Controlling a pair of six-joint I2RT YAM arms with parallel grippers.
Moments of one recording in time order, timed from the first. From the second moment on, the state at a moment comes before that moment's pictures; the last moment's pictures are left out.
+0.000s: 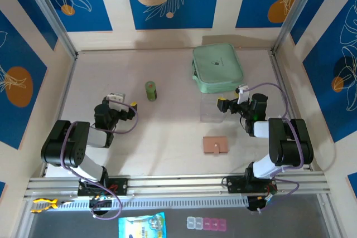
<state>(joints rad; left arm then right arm) -0.09 1.56 0.28 1.00 0.16 0.14 -0.06 1.52 0.40 0.74 -0.54 0.02</state>
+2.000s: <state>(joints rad) -0.06 1.27 0.45 0.49 -0.04 -0.01 0.13 1.20 0.61 0.13 -0.24 0.11</state>
